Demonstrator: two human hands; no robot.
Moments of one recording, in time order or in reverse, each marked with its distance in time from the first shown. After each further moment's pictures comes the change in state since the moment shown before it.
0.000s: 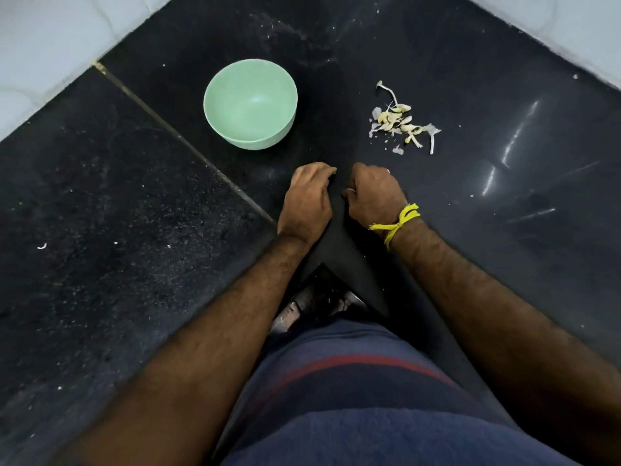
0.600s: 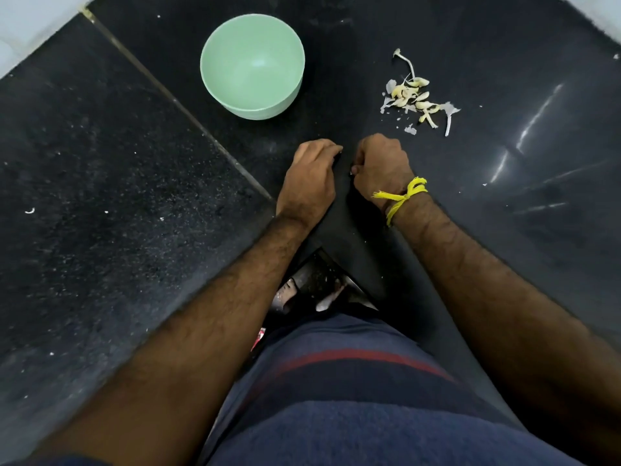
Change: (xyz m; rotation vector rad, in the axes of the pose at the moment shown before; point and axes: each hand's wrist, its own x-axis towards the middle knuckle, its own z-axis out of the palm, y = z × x) left_hand 0.000 0.003 0.000 0.046 -0.015 -0.002; right_hand 0.010 -0.007 -0.008 0.077 -0.038 0.139
